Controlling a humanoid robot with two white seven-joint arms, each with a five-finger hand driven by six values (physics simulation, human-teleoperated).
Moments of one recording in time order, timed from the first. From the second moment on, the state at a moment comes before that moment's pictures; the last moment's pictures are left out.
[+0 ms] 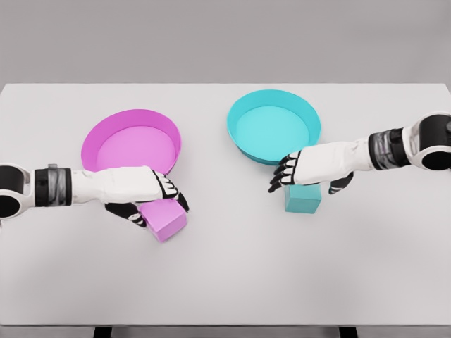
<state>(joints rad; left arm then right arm) -0.52 0.81 -0.70 -1.63 -0.21 -0.60 -0.61 -1.22 -0.87 1.53 -1.48 0.29 -0.61 0.38</state>
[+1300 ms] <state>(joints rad) -0.67 0.81 -0.53 -1.24 -0.07 -0.61 -0.61 -1.21 -0.85 1.50 -1.52 0.33 -0.61 0.45</state>
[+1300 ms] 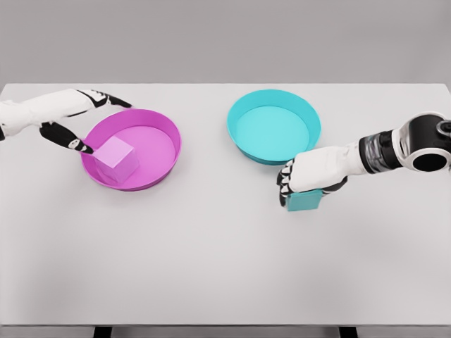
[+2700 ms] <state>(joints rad) -0.58 0.83 -0.46 -0.93 -0.08 -0.61 -0.61 -1.27 -0.77 1.36 -1.46 0.22 -0.61 0.45</state>
